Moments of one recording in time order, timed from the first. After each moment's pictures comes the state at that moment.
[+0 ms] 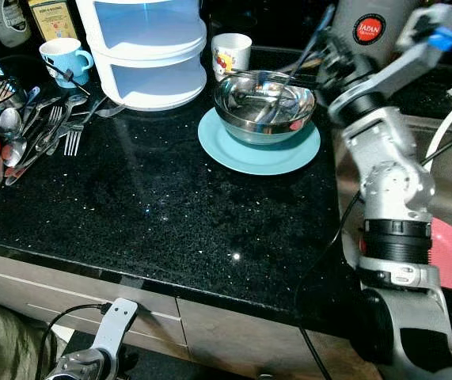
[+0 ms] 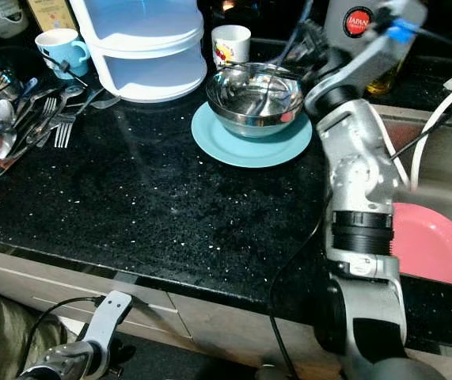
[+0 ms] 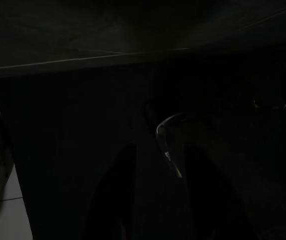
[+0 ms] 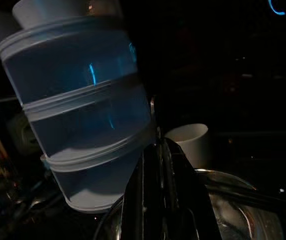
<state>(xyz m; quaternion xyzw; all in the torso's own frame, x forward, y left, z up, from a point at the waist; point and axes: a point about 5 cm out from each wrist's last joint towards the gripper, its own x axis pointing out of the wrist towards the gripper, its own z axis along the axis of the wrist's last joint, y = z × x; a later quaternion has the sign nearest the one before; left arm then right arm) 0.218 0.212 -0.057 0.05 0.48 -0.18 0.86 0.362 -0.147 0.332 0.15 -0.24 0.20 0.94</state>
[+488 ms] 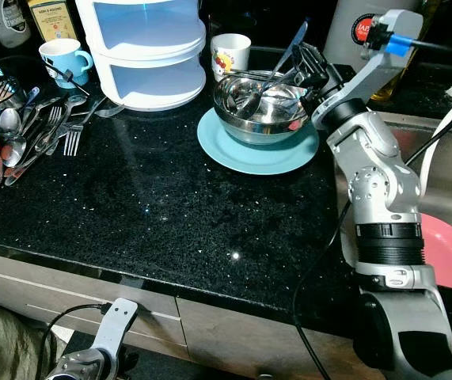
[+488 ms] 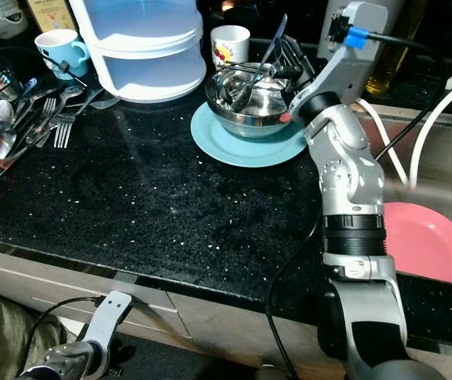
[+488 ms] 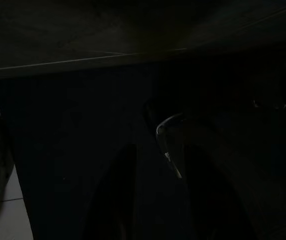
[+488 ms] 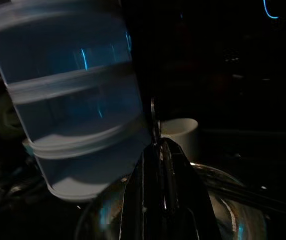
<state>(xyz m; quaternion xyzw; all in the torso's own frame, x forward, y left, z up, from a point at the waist) 0.218 0.212 -0.057 0.05 0.48 -0.18 0.86 0.366 -0.142 0.326 0.09 -0.23 0.19 0.95</state>
